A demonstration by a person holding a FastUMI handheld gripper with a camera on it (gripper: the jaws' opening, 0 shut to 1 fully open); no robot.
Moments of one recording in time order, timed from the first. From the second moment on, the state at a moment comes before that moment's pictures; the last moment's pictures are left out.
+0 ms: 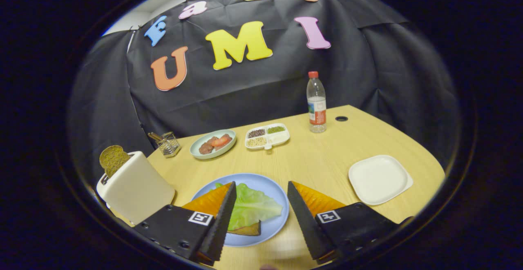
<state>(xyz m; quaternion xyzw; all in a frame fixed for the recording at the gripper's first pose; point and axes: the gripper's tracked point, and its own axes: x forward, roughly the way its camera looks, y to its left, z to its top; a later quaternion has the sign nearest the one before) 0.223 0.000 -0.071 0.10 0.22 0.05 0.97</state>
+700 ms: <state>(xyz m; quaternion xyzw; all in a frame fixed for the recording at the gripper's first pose) 0.152 0.165 0.058 0.05 0.08 0.10 0.99</state>
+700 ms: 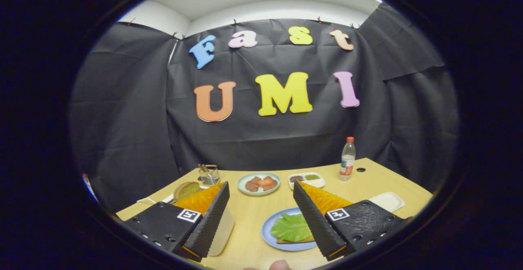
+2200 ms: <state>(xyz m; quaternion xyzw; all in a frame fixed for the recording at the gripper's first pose) 0.199 0.300 -0.020 0.02 0.24 0.14 0.96</state>
